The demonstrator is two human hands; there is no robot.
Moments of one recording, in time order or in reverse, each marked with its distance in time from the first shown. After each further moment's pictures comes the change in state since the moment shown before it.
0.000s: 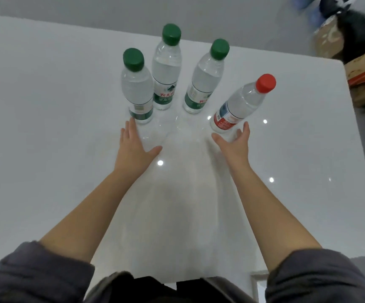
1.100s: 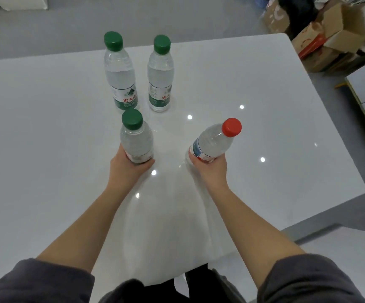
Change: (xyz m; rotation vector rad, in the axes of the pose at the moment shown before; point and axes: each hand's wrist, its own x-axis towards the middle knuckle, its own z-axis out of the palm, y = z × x) left_hand -0.031 0.010 0.016 -0.203 -0.079 0.114; right_hand -0.068 0.070 0.001 0.228 0.180 -0.124
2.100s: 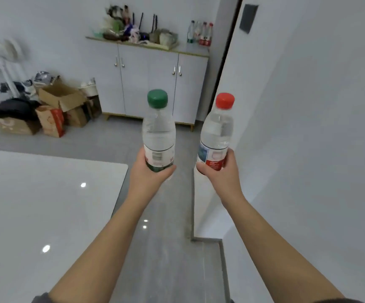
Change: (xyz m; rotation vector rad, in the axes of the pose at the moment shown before) left_hand -0.392 0.274 0.351 -0.143 -1.065 0.749; right_hand -0.321 0.026 -0.494 0.266 1.151 -0.098
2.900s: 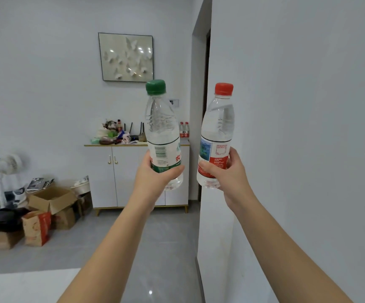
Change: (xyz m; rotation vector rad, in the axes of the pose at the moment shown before) left_hand 0.073 0.169 -0.019 -0.271 -0.157 0.348; right_hand 0.046 -0.169 -0.001 0.242 0.092 -0.315
